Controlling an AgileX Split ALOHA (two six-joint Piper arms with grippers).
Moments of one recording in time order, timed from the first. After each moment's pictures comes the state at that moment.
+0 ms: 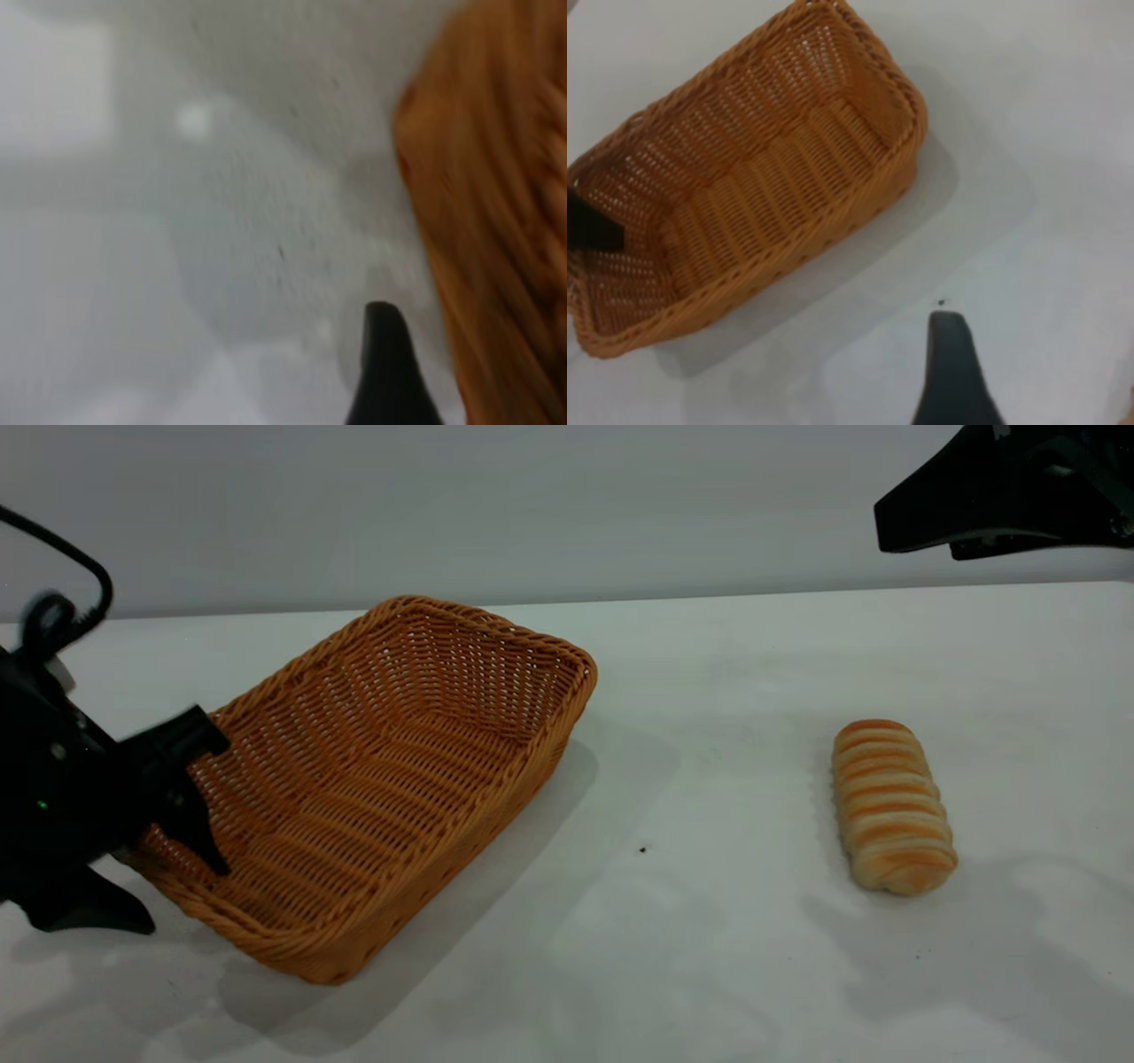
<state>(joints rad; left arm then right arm) -0.15 1.88 -0.66 -0.58 0.01 -0.33 0.13 1.44 -0.68 1.50 0.46 -1.45</state>
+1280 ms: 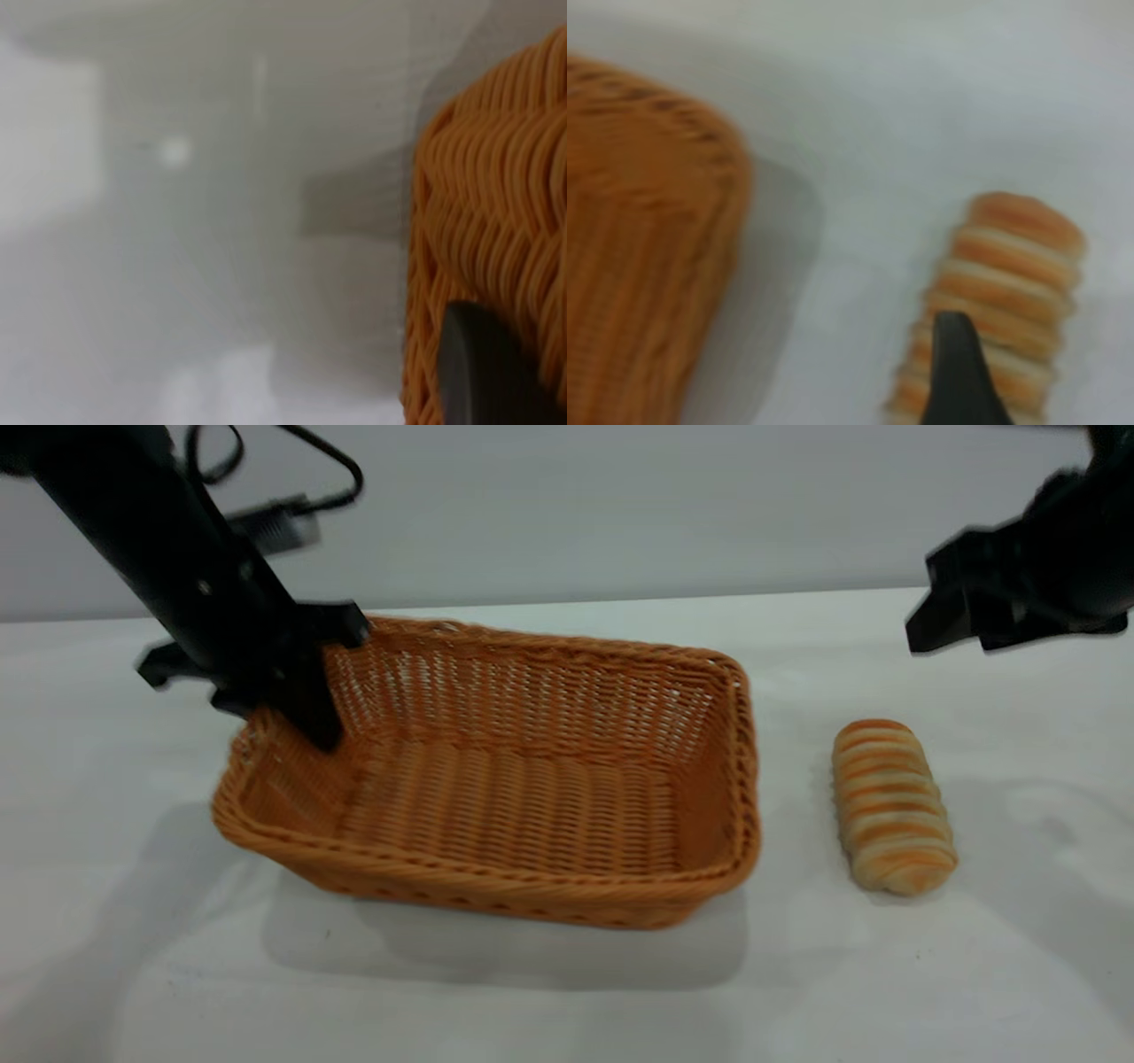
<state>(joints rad) -0.15 2.20 -1.38 -0.45 0.58 0.26 0.09 1.85 -0.88 1.48 0.17 -1.44</state>
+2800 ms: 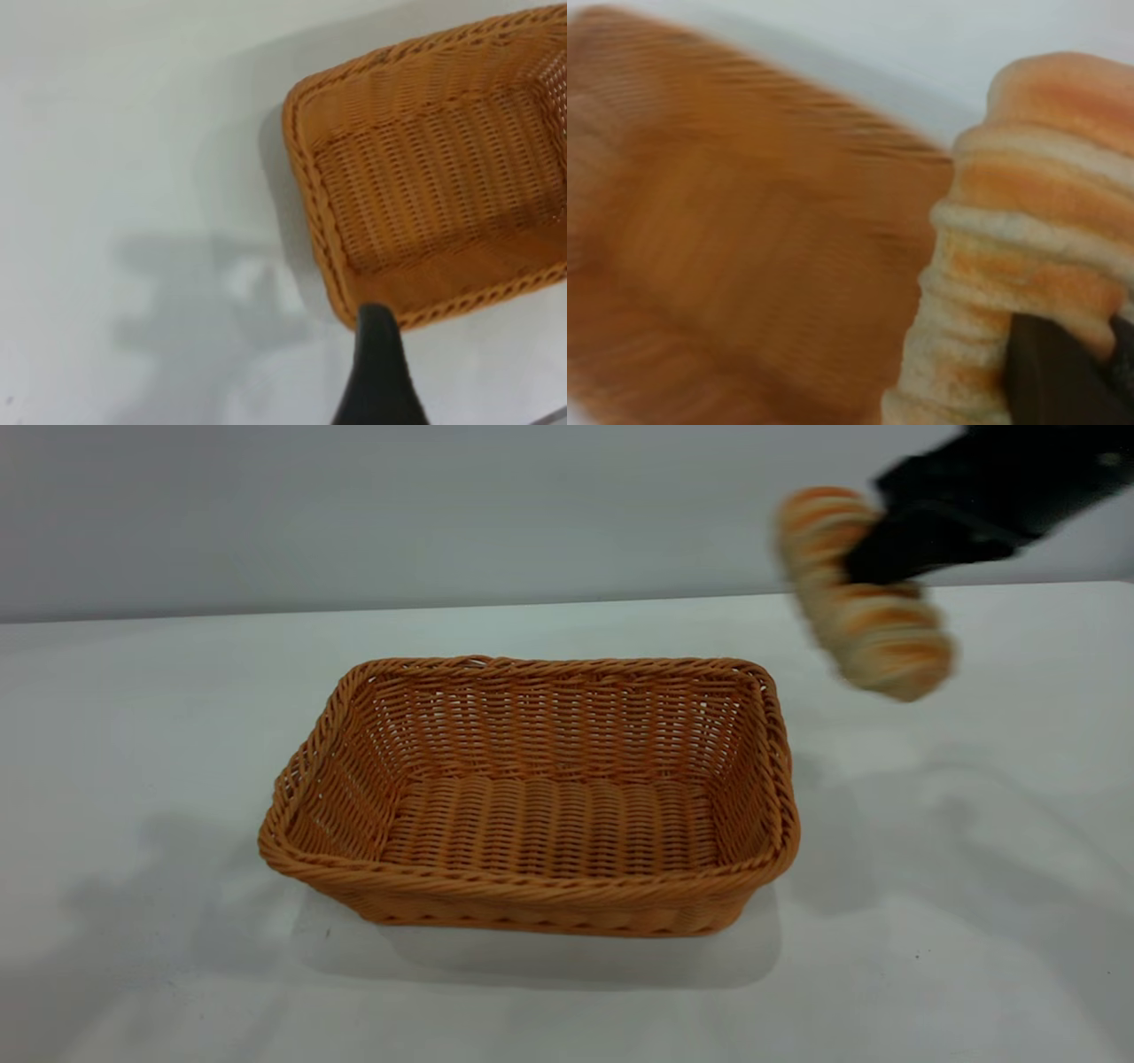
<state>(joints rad) -0.15 1.42 -1.39 -0.23 1.01 0.18 0.18 1.78 -1.00 1.17 0.42 -1.25</state>
